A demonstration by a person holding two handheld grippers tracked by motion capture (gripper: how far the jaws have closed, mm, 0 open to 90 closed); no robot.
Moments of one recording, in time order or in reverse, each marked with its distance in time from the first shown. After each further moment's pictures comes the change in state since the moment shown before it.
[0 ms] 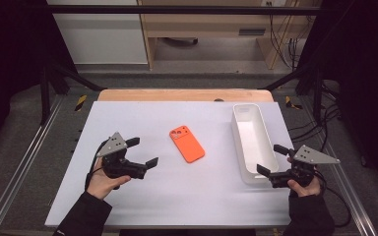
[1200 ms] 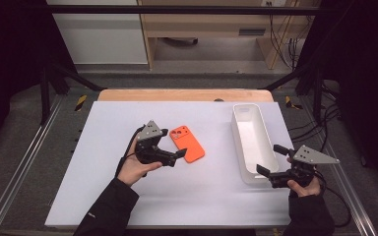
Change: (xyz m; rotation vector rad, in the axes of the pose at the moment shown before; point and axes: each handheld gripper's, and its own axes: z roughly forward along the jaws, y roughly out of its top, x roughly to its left) left arm -0.018 0.029 0.079 0.073 -0.042 0.006; right arm 0.000 0.000 0.000 0.003 0.002 -0.003
